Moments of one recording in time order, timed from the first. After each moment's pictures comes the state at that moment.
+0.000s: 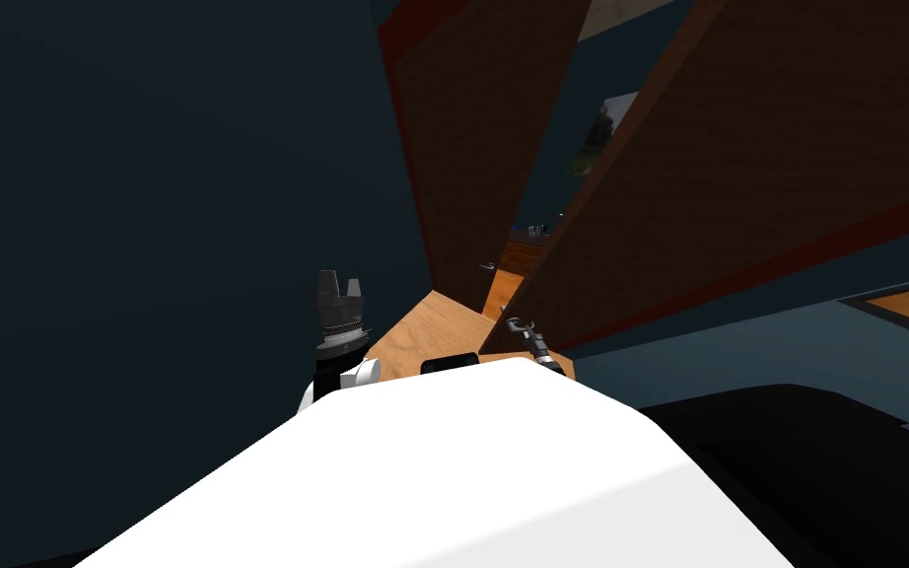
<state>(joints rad) 0.31 -0.36 -0.23 -0.72 0.17 -1.14 -0.49</state>
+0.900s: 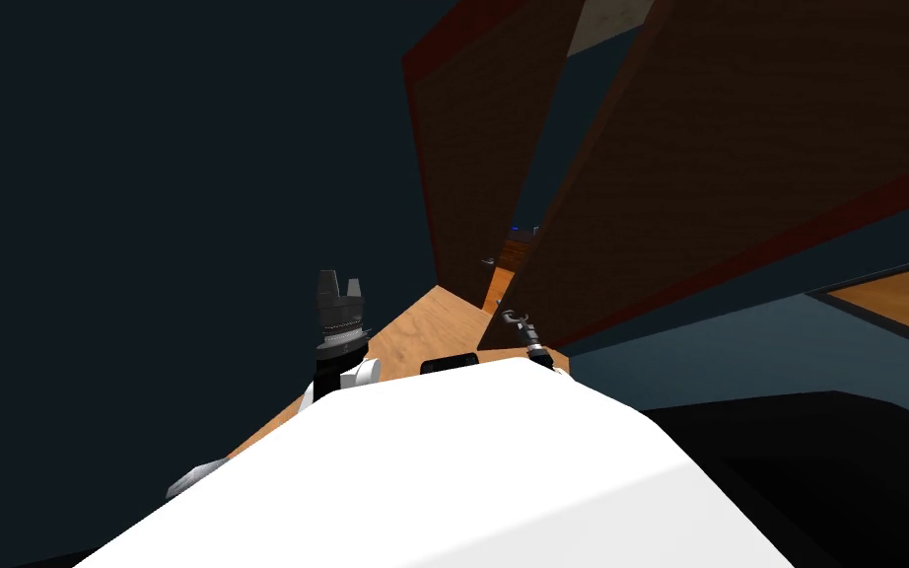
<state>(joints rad) 0.16 -0.36 -0.20 -0.62 0.13 -1.10 -0.44</state>
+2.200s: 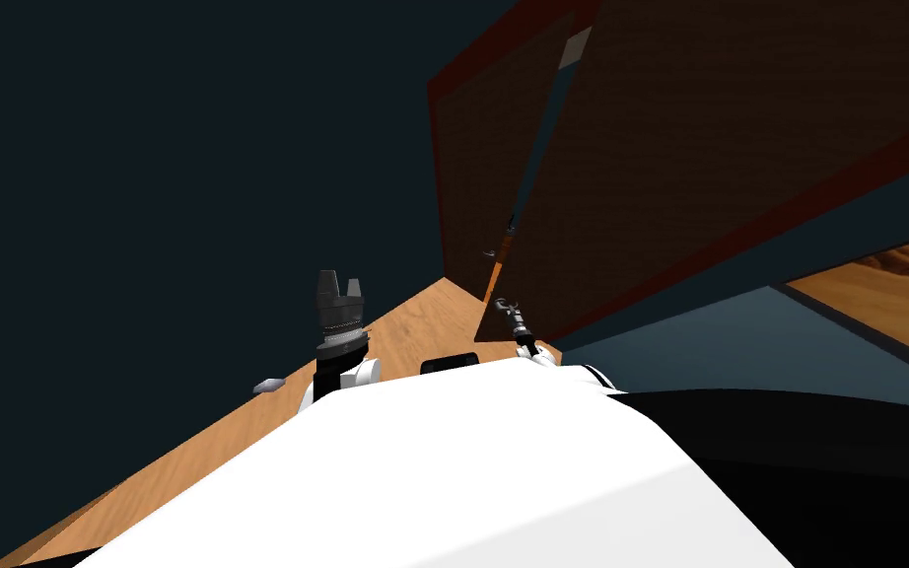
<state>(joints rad) -0.11 -0.35 -0.13 -0.40 0.04 -1.03 -0.35</state>
